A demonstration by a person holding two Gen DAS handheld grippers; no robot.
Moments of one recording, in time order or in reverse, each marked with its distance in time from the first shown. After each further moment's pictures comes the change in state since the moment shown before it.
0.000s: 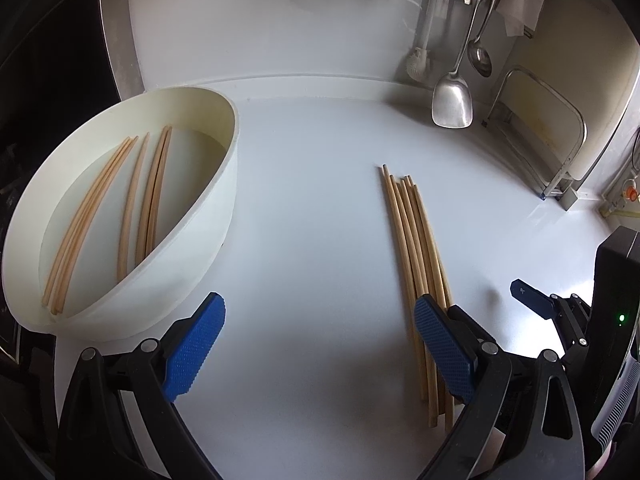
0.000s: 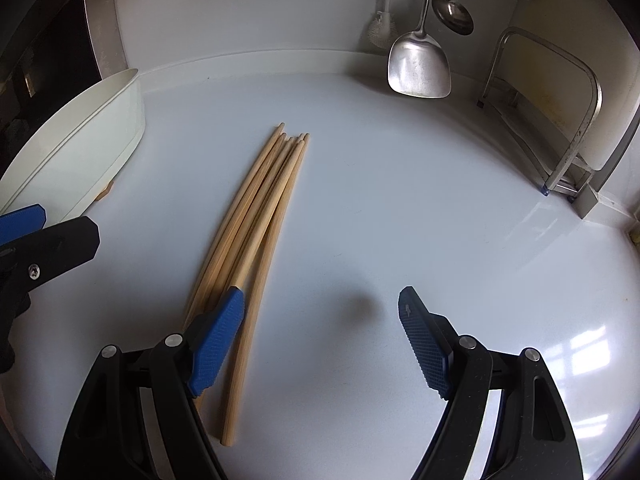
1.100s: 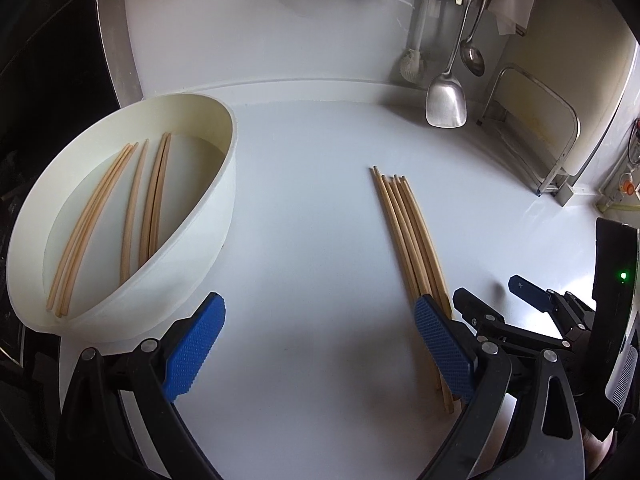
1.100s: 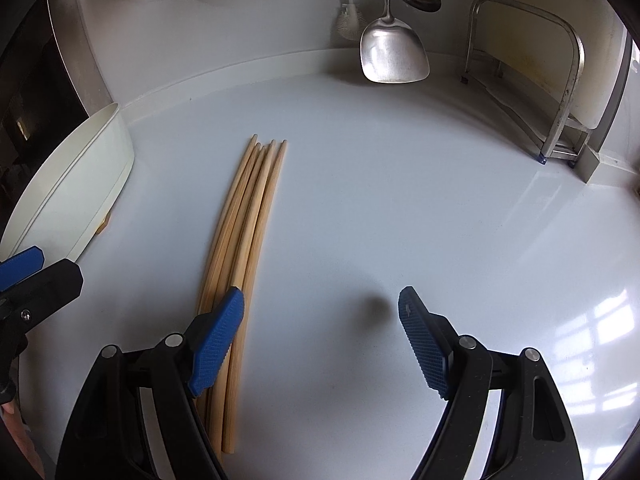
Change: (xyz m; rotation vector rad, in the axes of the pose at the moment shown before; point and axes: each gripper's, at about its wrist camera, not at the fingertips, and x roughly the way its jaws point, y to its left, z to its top) left arm -0.007 -0.004 -0.002 0.019 -0.008 -0.005; right arm -0.001 -0.017 -0.001 0.145 0.000 0.056
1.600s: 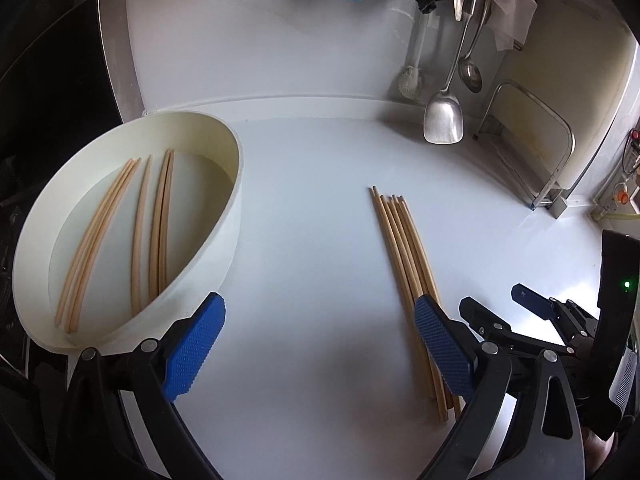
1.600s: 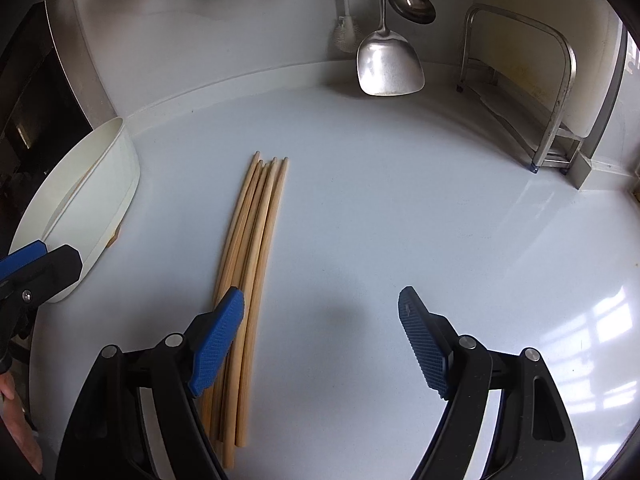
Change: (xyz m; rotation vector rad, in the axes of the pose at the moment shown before) left arm -0.009 0.004 0.012 -0.002 -0.025 -0.010; right arm -0.011 0.002 0.005 0.018 -0.009 0.000
